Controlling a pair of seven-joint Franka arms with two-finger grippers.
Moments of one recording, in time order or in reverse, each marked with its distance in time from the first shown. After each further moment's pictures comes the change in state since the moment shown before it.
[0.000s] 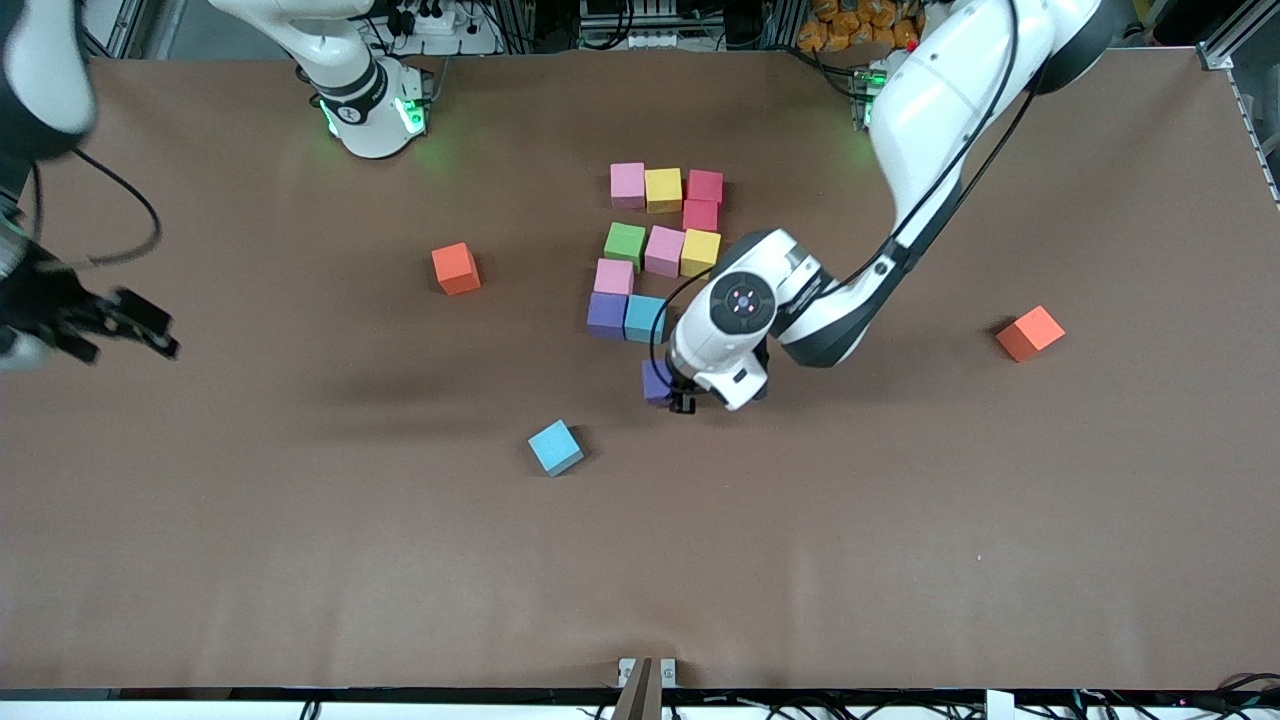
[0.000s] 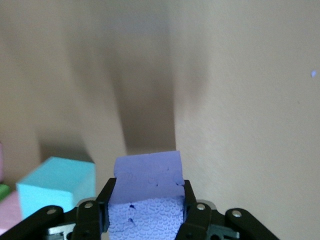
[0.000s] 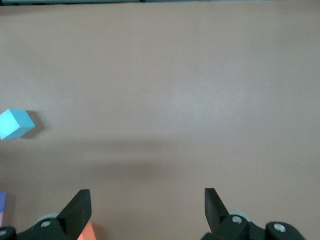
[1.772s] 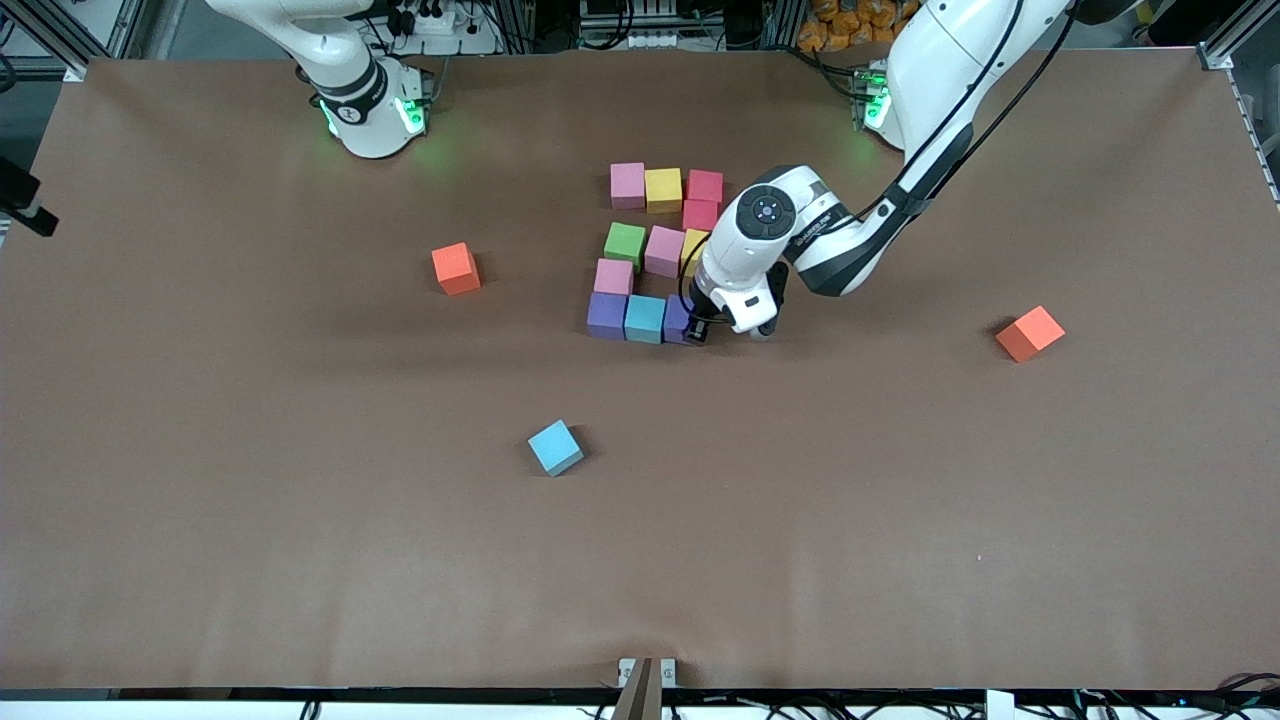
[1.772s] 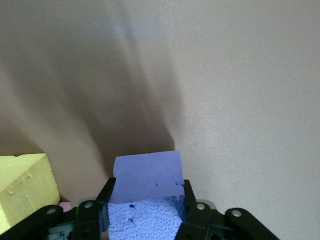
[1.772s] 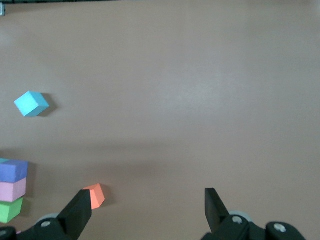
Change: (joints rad) left arm 0.087 -0.166 -0.080 -0.477 0.068 0.354 0.108; right arm 0.170 -0.049 -0.154 0.246 -0.034 -0.322 0.031
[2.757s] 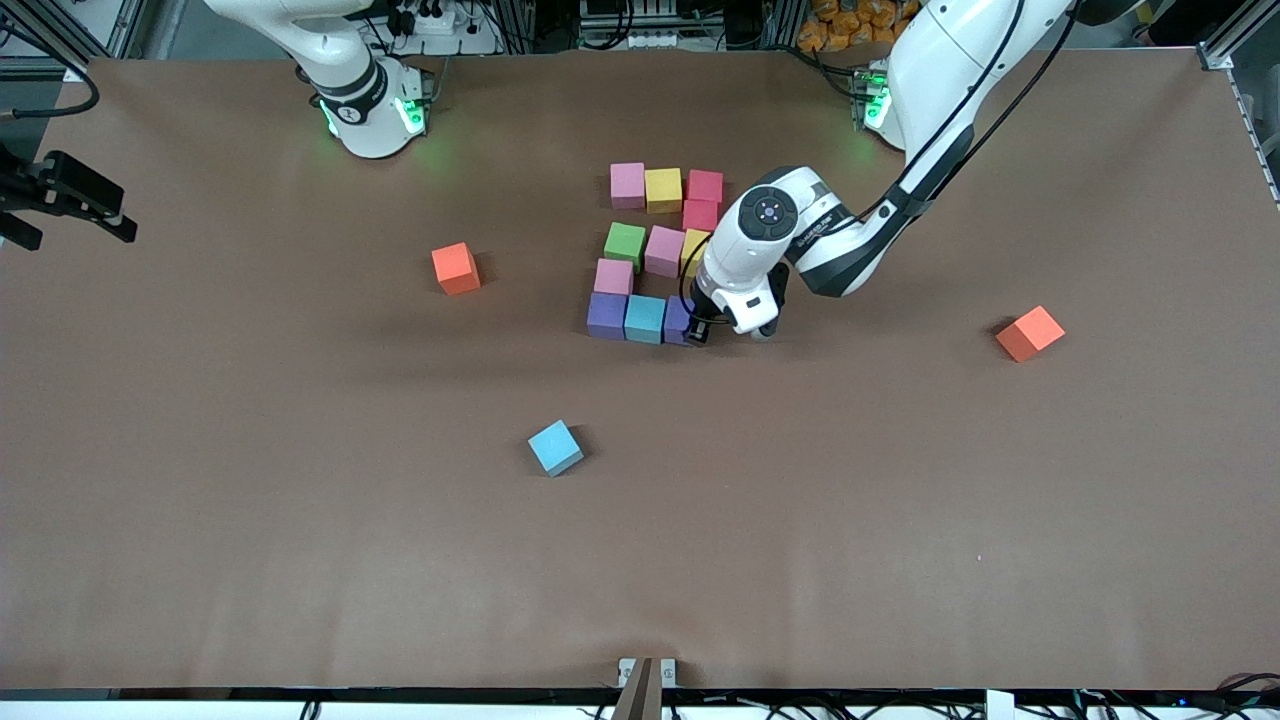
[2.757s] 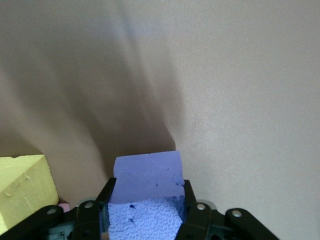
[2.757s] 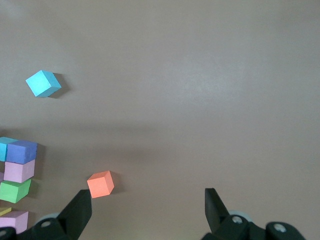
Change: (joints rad) left arm 0.003 0.004 0.000 -0.003 0.000 0.010 0.000; right arm 0.037 0.026 0.037 -0.008 0.001 -0.024 0.013
